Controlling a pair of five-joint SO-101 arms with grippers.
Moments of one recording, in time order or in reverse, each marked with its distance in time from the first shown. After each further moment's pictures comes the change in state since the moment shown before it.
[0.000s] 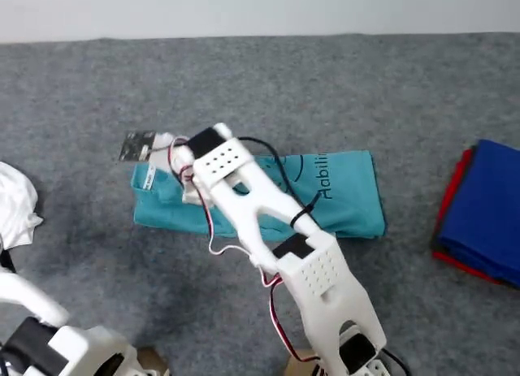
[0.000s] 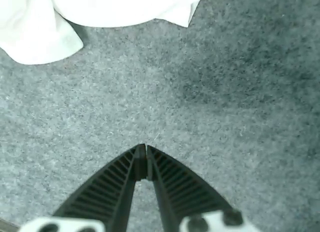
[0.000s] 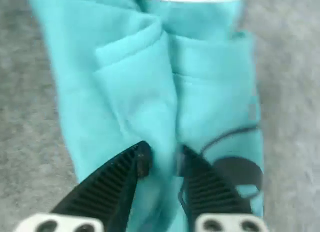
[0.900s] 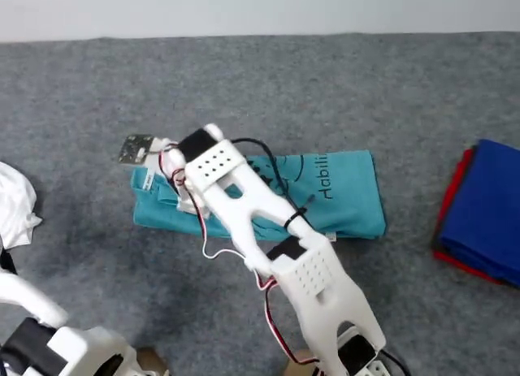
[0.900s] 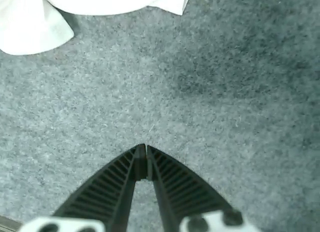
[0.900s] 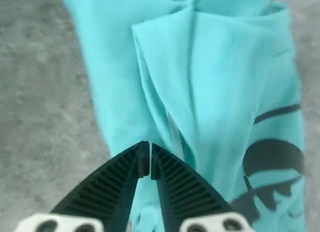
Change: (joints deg) left arm 0.0 0.0 0.0 2.1 0.0; right arm -2.8 3.1 -3.1 7.1 -4.7
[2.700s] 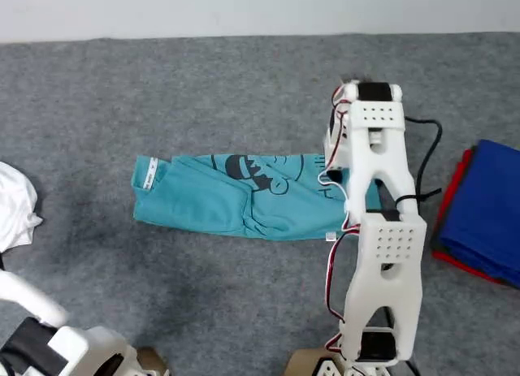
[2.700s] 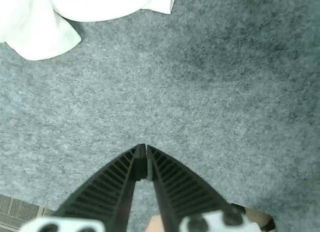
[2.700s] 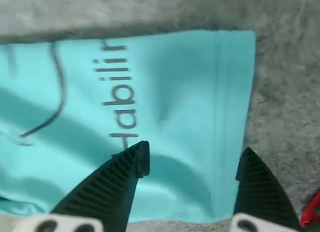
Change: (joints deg) left arm 0.0 0.0 -12.1 12.3 -5.0; right arm 41.1 1.0 -1.1 12.7 -34.6
